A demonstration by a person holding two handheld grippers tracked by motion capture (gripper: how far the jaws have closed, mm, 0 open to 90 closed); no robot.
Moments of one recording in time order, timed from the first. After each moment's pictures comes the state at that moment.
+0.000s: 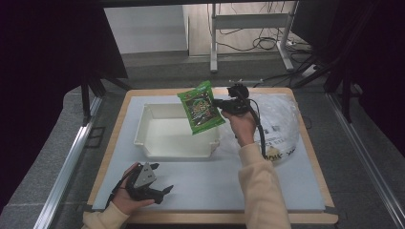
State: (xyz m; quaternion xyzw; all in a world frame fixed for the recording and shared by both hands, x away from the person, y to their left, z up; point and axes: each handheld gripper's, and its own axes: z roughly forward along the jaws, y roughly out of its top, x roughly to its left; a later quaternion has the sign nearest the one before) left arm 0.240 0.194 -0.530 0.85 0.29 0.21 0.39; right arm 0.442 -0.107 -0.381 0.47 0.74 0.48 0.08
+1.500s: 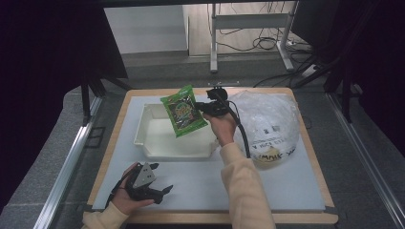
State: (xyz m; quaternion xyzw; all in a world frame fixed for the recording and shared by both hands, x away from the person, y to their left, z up) left arm 0.239 0.195 -0.529 0.85 0.28 0.21 0.39; right arm 0.450 -0.052 -0.403 0.46 0.75 0.47 0.06
